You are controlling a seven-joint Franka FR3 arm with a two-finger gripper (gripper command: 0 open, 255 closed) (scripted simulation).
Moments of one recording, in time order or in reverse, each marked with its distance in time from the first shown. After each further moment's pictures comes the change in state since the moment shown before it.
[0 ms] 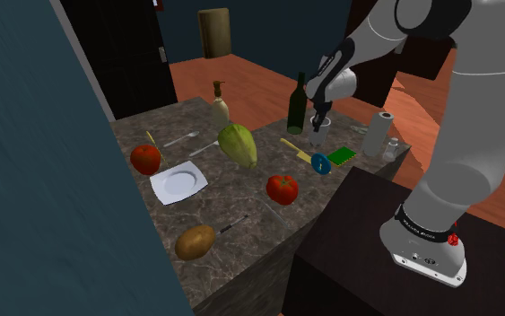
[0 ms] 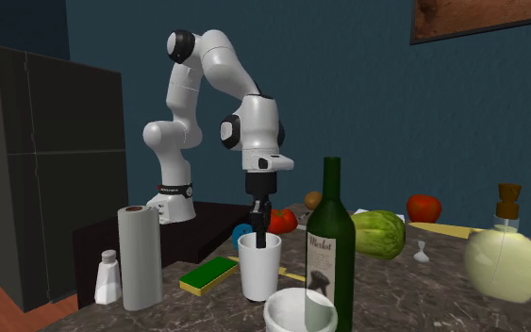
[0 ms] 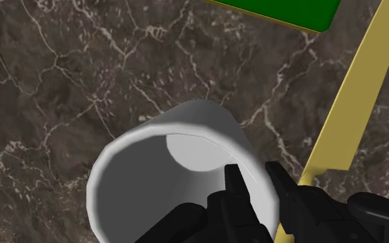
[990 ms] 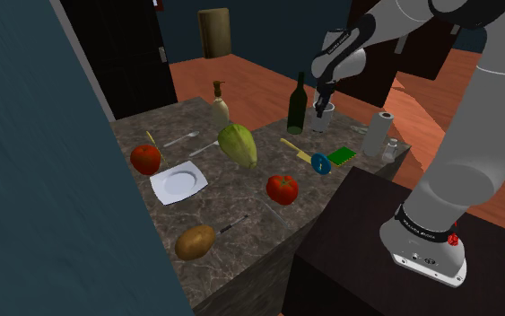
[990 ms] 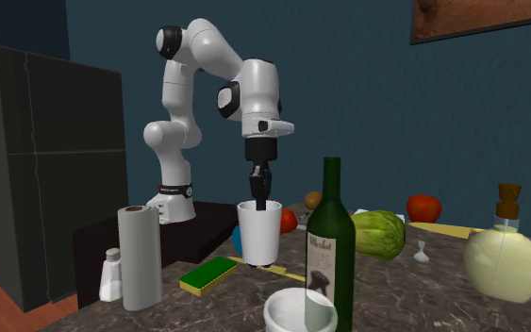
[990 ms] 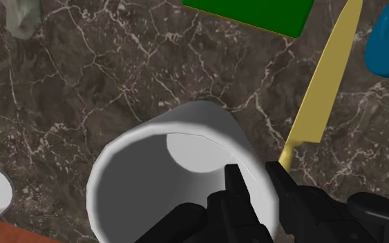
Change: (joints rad) arm 0.041 -0.168 -0.052 0.026 -0.115 -0.181 0.072
